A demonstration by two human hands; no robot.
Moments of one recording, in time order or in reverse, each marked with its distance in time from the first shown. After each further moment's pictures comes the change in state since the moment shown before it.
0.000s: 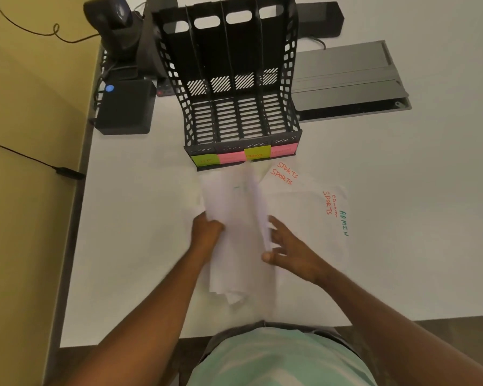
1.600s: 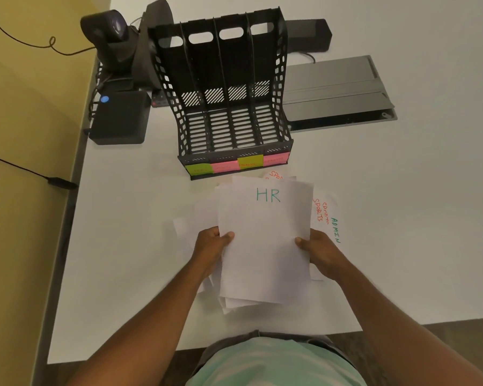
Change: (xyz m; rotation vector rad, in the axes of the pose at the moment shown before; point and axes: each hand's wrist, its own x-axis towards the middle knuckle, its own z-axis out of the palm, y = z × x) left_hand -0.006 -0.011 0.020 -0.057 -0.199 -0.054; right_hand 0.014 0.065 -0.064 0.250 0.392 0.297
